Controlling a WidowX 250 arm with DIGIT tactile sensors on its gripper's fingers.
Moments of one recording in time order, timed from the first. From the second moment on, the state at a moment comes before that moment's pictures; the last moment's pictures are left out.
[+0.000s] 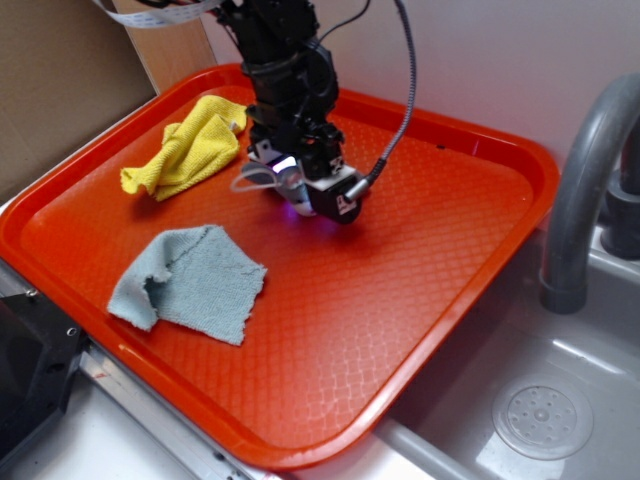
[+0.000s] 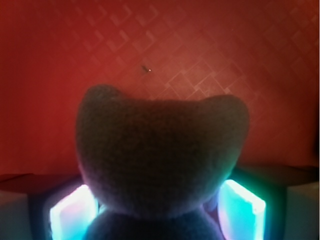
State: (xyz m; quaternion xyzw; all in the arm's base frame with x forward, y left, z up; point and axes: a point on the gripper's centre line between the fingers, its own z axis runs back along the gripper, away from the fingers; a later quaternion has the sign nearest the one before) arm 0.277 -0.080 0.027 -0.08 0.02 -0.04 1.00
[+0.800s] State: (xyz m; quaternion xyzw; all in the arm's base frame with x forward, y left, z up) arm 0.270 -0.061 0.074 0.00 0.05 -0.10 0.99
